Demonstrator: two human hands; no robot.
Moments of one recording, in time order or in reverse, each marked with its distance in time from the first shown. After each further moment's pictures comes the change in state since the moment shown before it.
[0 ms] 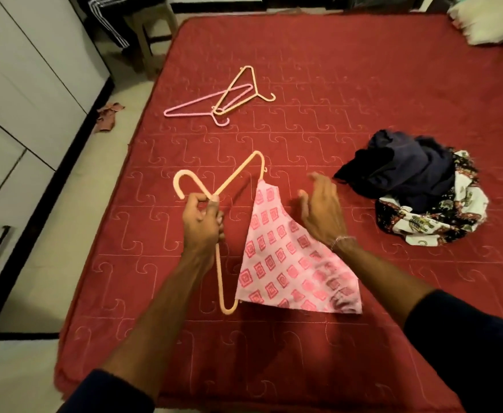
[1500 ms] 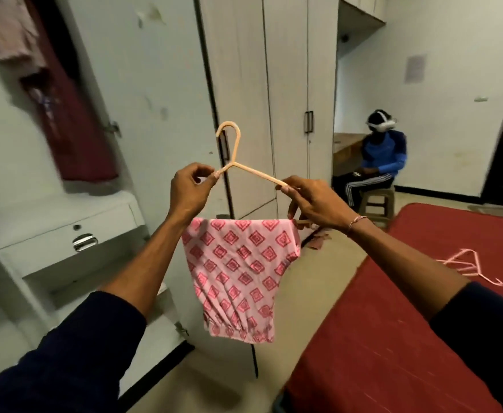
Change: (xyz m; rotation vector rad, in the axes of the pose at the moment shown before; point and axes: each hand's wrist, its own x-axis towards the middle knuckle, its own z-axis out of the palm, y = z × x) left_hand -0.329 0.435 -0.531 0.558 0.794 0.706; right_hand -0.147 -0.673 -0.239 0.533 -0.338 -1.094
